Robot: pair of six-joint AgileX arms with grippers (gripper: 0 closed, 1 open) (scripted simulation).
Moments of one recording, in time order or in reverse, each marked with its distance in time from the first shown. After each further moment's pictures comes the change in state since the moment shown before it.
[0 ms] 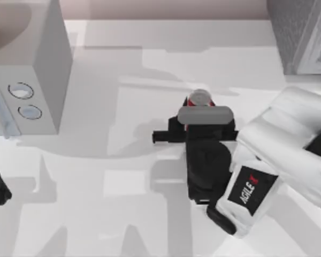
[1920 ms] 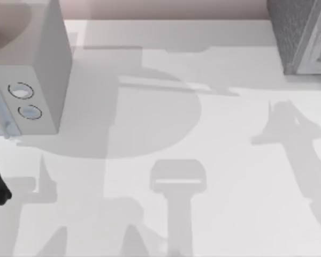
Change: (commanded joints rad) left arm 0.000 0.000 0.000 0.000 0.000 0.000; right arm -0.354 -1.708 -0.508 -1.003 -0.508 -0.016
